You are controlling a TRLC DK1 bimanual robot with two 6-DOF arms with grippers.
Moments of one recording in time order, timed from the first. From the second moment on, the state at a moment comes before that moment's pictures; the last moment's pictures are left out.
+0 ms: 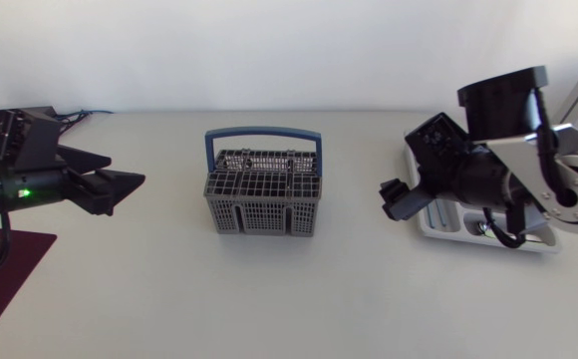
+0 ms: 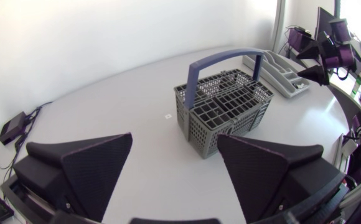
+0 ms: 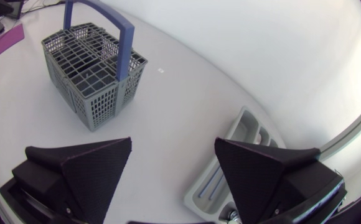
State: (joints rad) left arm 0.10 1.06 0.74 -0.31 0.48 0.39; right arm 0.37 1.23 0.79 -0.23 0.16 -0.37
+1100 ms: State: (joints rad) left arm 0.18 0.45 0.32 -0.09 0.30 0.19; right arm 0.11 0.42 0.33 -0.14 0.14 -0.26
